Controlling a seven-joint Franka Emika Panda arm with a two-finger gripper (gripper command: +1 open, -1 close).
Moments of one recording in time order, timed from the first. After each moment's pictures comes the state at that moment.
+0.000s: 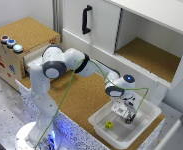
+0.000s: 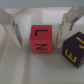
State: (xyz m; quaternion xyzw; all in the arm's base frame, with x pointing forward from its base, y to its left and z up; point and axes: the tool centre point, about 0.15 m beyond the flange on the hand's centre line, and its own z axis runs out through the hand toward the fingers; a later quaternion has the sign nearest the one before) arm 0.374 -0.379 0.218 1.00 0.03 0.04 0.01
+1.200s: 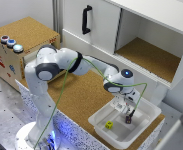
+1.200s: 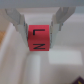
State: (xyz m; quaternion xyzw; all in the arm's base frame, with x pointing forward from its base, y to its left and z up) arm 0.396 -0.344 0.347 0.99 0.04 0.16 0.01
